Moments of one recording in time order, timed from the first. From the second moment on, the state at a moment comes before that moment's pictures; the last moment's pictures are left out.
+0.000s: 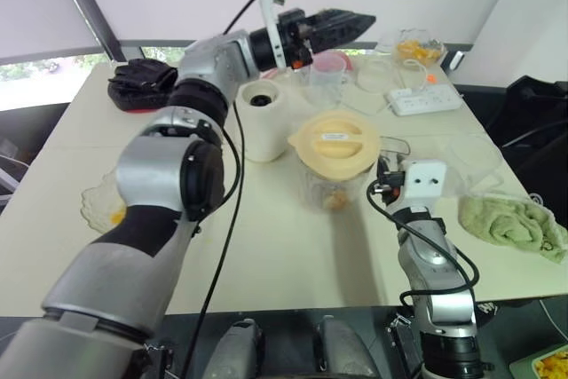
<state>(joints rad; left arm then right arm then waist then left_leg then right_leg) -1.57 0.17 0.33 1.28 -0.26 0.29 -1.21 -0.07 -0.13 -0.06 -0.37 -0.01 0.32 0.01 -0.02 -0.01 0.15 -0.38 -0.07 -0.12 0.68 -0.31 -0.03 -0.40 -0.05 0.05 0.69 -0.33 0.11</state>
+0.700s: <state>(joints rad) -0.85 0.37 0.11 0.58 -0.19 0.23 -1.14 -0.47 -0.25 -0.27 -0.33 0.20 0.54 0.06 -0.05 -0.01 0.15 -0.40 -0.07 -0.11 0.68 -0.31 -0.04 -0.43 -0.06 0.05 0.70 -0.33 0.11</state>
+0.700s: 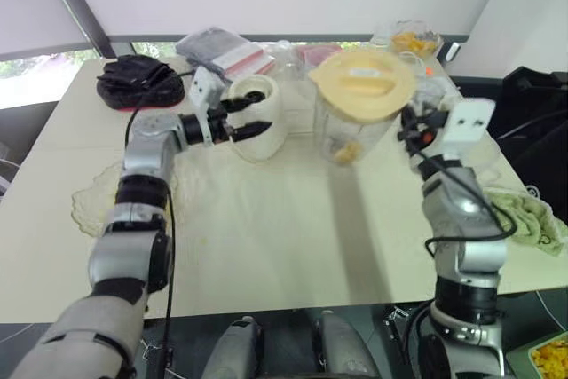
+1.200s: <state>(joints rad) -0.41 0.35 0.06 -0.10 -0.37 0.56 -0.92 -1.27 -0.41 -0.31 0.36 0.24 0.76 0.04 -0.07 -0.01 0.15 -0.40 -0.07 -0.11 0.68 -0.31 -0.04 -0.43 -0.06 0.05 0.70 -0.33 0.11</state>
